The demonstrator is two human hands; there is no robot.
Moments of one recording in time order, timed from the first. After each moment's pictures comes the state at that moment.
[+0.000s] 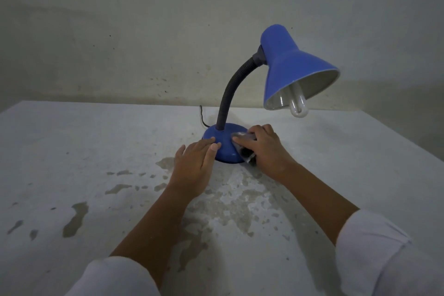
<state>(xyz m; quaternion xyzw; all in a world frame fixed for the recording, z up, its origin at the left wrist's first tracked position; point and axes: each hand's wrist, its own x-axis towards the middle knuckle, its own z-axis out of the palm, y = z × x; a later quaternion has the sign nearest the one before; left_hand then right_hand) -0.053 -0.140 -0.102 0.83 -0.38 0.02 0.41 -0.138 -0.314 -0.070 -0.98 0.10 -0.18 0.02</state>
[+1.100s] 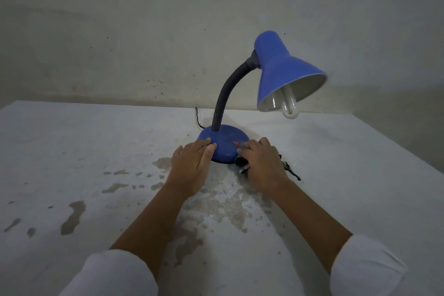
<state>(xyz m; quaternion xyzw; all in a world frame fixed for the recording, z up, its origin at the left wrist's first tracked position) -0.052 -0.141 -0.102 0.82 -0.39 0.02 0.41 -0.163 -0.283 -0.070 -0.97 0.14 -0.20 -0.06</state>
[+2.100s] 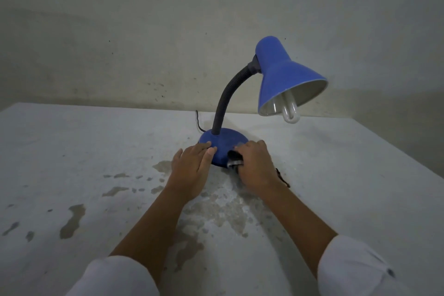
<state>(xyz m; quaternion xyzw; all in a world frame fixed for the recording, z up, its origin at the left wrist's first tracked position) -0.050 -0.140 -0.104 0.81 -0.39 0.02 0.43 -0.134 -0.284 -0.085 -0.96 0.19 -0.20 0.04</state>
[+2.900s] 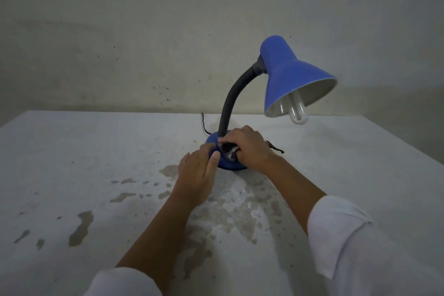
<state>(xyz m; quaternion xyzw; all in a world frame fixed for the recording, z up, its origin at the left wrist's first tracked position) -0.052 -0.141 -0.105 0.81 -0.38 0.04 0.44 -0.100 -0.289 -0.045 -0.98 0.08 -0.16 0.06</state>
